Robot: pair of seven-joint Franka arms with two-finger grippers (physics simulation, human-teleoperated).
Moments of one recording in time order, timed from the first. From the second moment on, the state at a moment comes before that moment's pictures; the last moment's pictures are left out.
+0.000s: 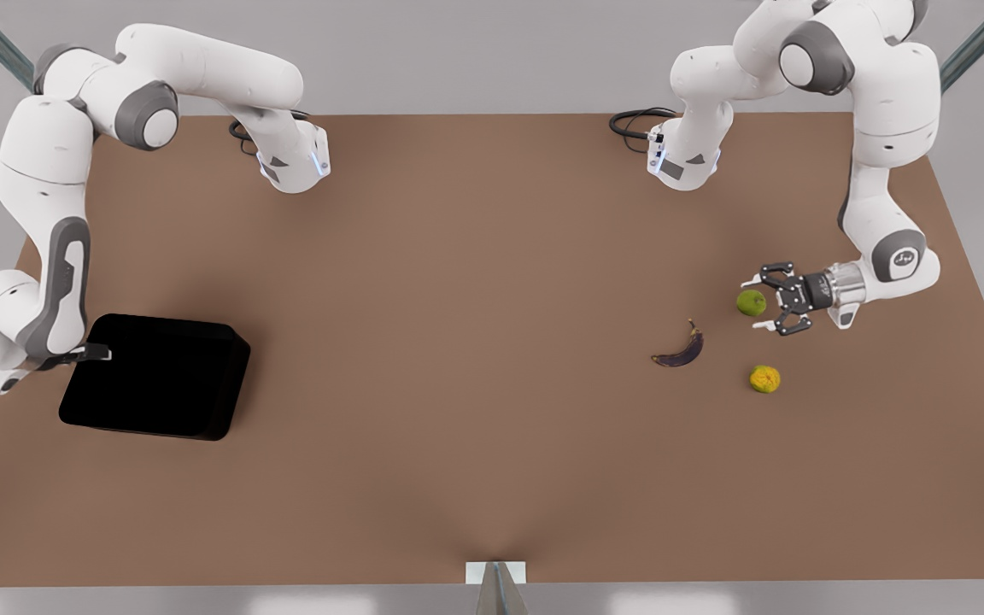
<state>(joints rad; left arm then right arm) 0.05 0.41 0.48 -2.19 -1.16 1.52 -0.59 -0.31 0.70 -0.28 -1.57 0.09 2.05 -0.69</state>
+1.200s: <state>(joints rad) 0.12 0.66 0.50 -2.20 -1.21 1.60 -0.27 -0.06 0.70 -0.25 -1.48 0.15 1.95 -0.75</state>
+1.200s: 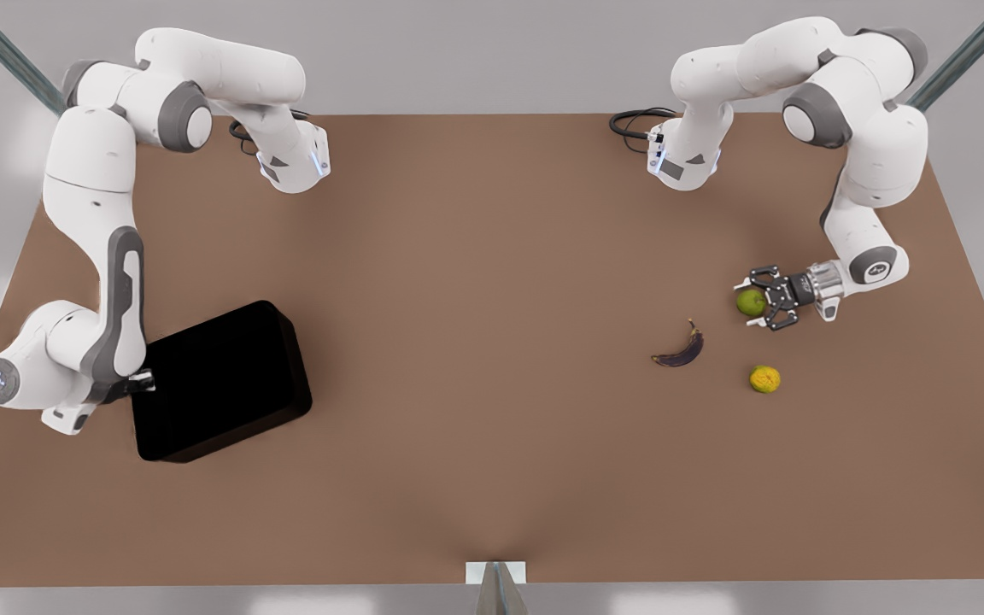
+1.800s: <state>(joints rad) 0.13 0.65 0.51 -2.18 -1.19 1.57 -0.37 0.31 0.88 0.13 -1.26 0.17 2.18 -0.36</state>
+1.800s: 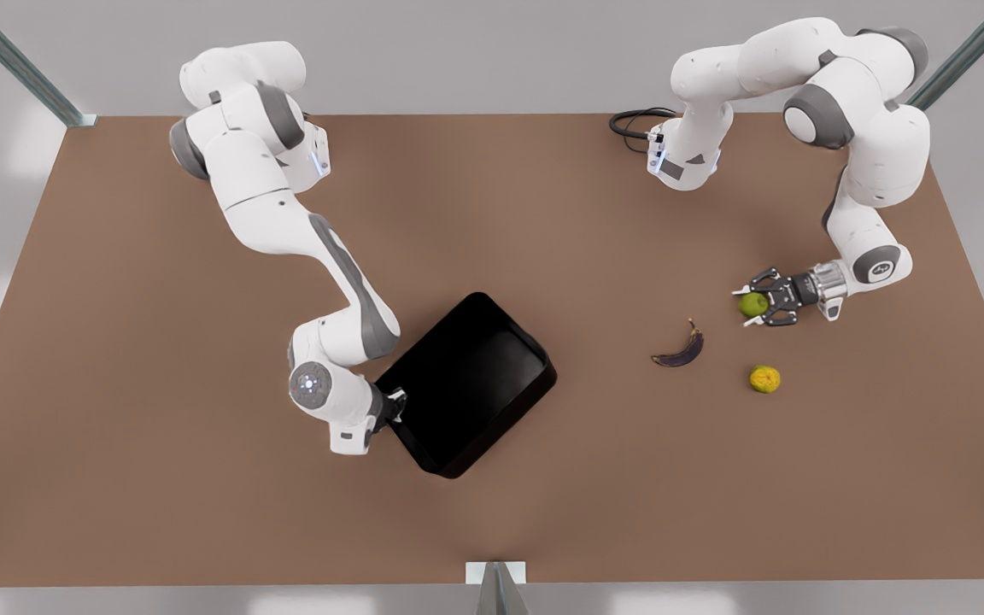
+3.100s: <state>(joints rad) -0.55 0.72 -0.16 -1.28 0.11 2.59 -2.27 0.01 0.14 -0.07 -1.58 -0.11 1.53 -0.34</state>
